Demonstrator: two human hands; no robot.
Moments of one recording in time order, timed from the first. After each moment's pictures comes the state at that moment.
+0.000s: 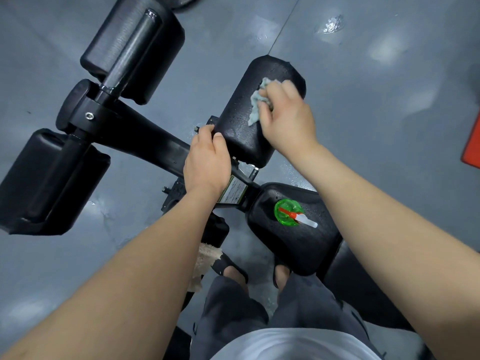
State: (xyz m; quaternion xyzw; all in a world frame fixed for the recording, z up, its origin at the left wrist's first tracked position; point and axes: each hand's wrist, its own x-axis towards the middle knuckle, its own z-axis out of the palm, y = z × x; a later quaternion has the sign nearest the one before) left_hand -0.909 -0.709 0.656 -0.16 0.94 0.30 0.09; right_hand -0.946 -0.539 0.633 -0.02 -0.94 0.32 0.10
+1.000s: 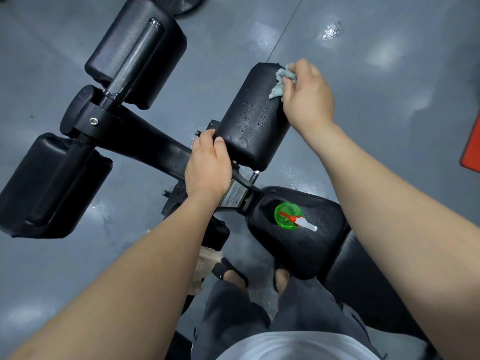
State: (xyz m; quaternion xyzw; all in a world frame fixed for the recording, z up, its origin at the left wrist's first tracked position) left_hand -0.908 -0.709 0.656 -0.16 0.94 0.29 0.09; right_hand -0.986 -0.500 0.639 -0.13 -0.93 0.33 0.08
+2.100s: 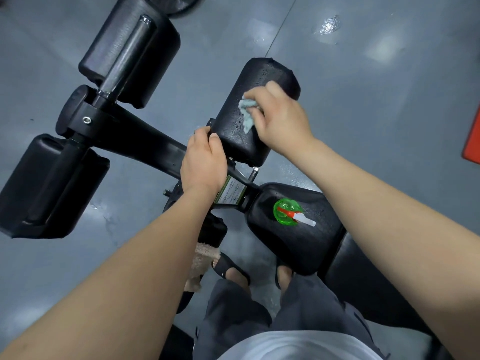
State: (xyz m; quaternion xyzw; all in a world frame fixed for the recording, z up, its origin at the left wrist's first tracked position) left_hand -0.908 -0.709 0.657 -0.16 0.94 0.28 0.08; right_hand -0.945 -0.533 0.641 0.05 -0.95 0.31 0.08
